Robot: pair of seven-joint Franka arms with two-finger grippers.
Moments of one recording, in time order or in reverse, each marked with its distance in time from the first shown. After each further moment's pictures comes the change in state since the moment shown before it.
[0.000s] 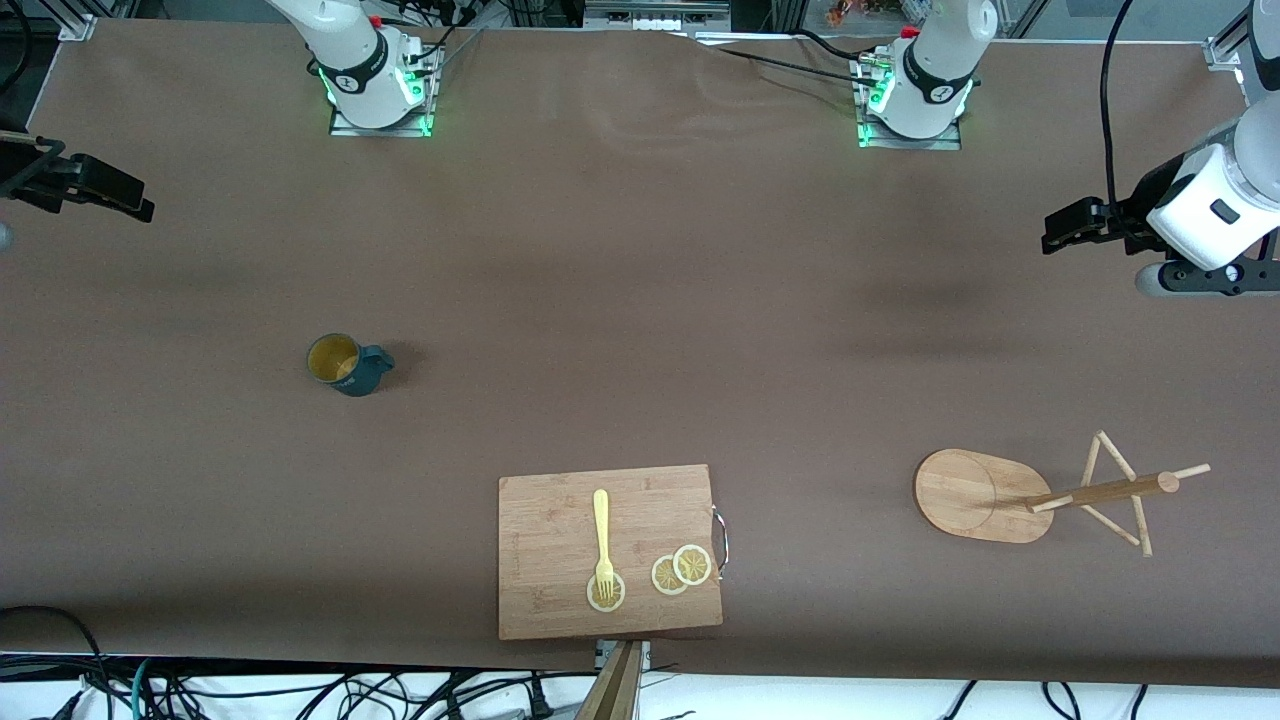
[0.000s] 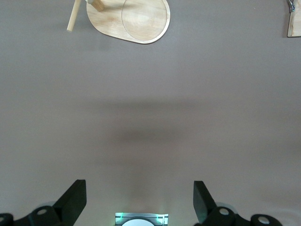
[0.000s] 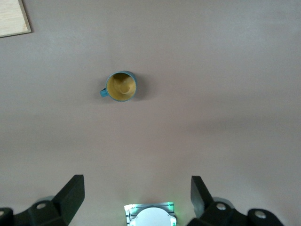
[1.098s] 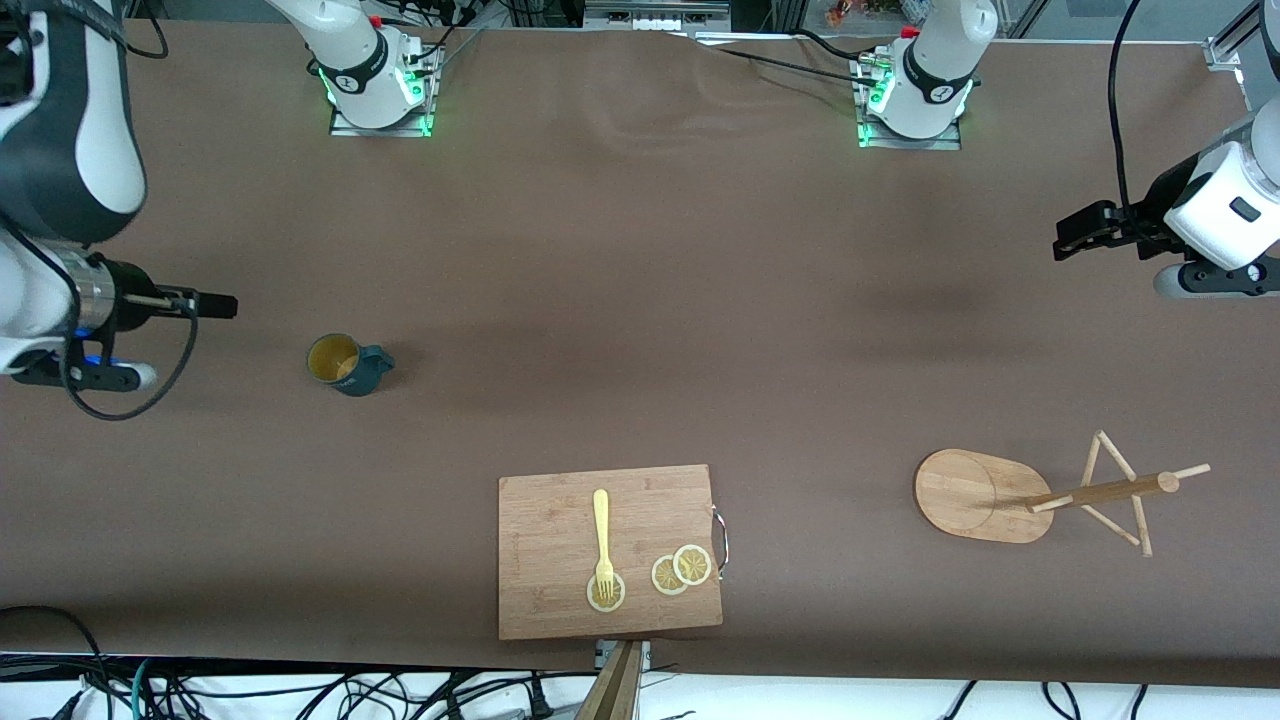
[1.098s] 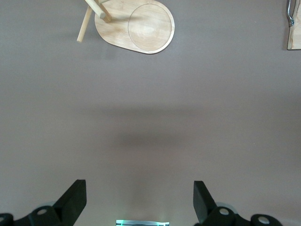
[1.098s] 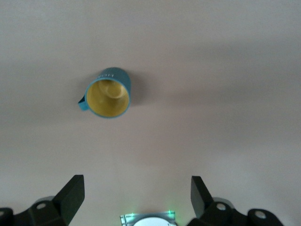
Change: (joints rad) left arm -0.131 -0.001 0.148 0.014 0.000 0.023 0.000; right arm -0.001 0.272 0.001 -0.052 -0.005 0.152 0.002
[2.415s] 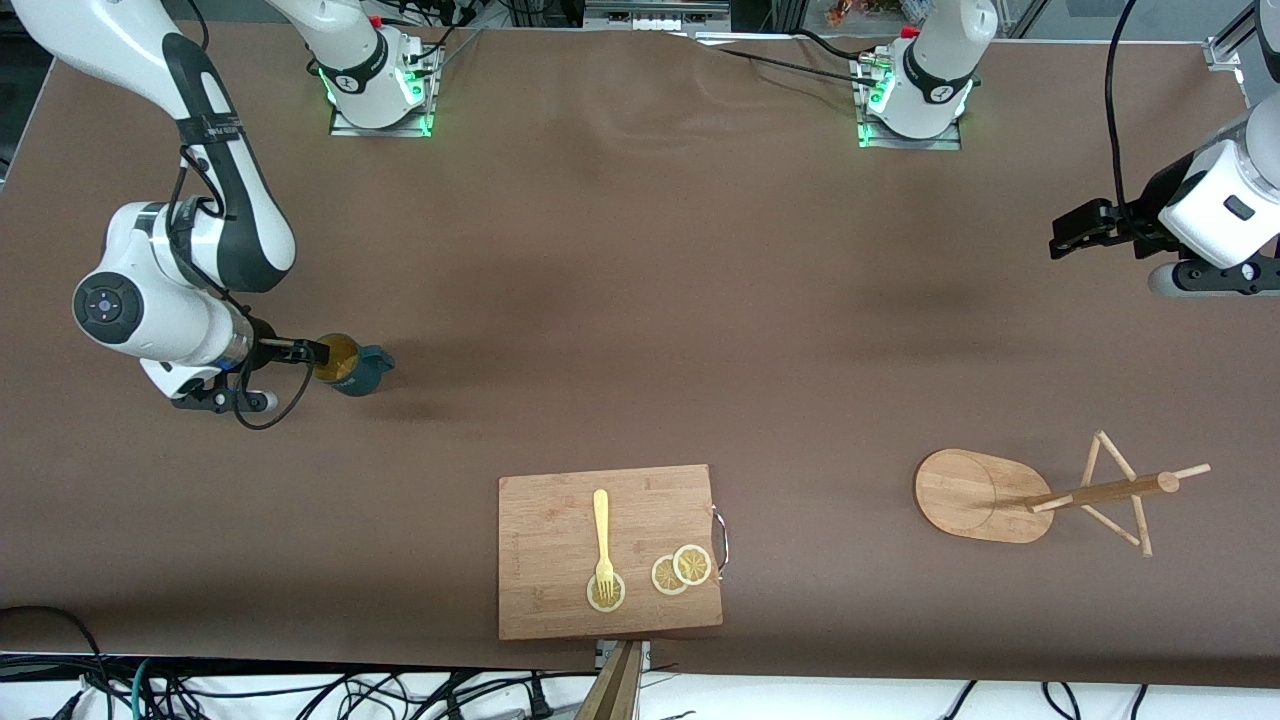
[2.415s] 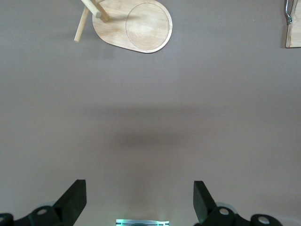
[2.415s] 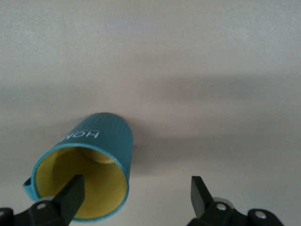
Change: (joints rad) left arm 0.000 0.001 -0.008 0.002 0.000 -0.005 0.000; right arm 0.003 0.027 0.012 -0.492 0.000 0.699 -0.019
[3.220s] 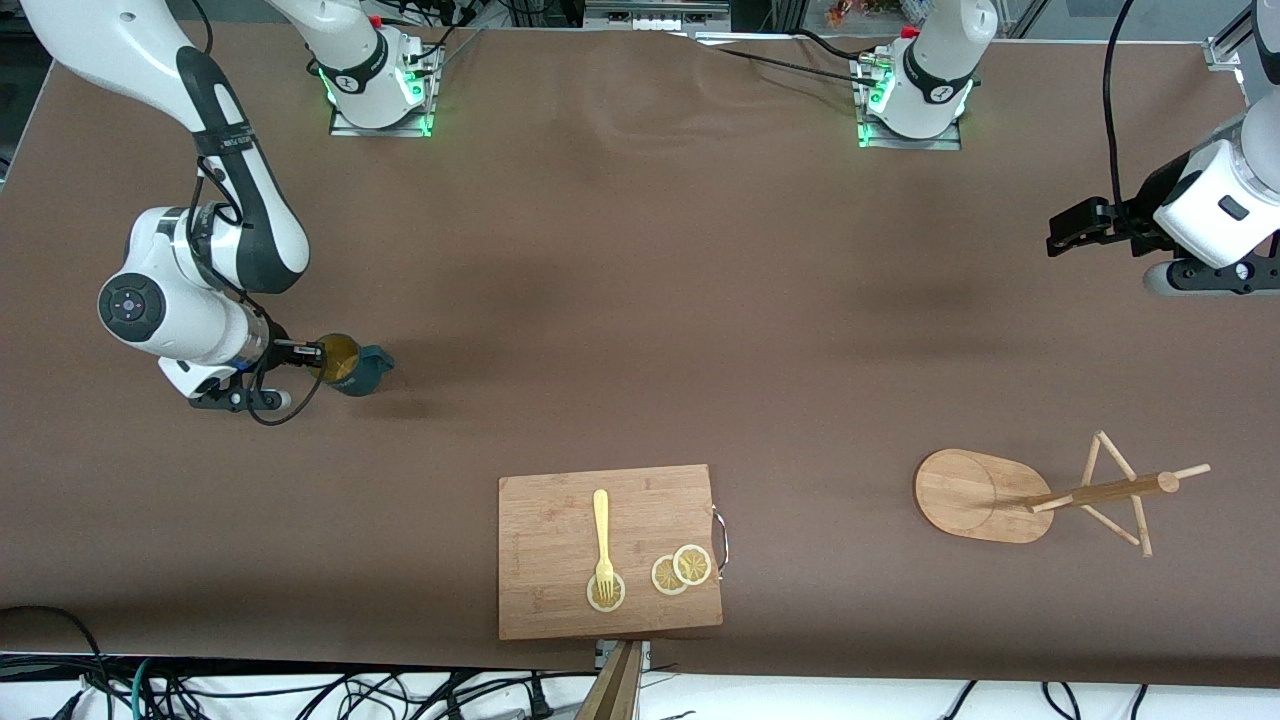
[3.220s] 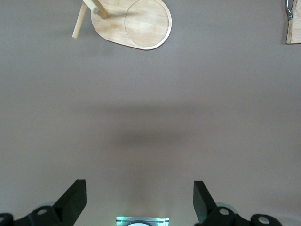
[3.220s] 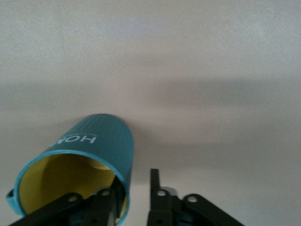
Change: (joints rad) left arm 0.000 0.000 -0.003 0.000 0.000 -0.012 0.000; right arm 0.000 0.017 0.004 -0.028 0.000 0.048 -0.020
